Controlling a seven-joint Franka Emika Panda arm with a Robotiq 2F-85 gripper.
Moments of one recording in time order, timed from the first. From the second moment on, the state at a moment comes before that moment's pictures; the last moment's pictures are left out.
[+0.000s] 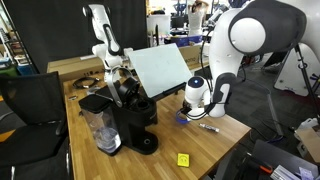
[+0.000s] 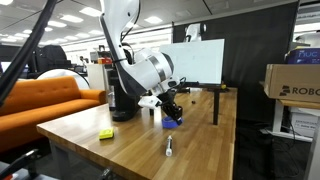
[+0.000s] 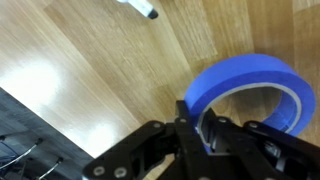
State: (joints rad) arm 0.14 0.71 -0.53 -2.19 -0.88 3.20 1.27
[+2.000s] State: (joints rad) arm 0.24 0.62 -0.62 -2.19 -0.83 3.33 1.31
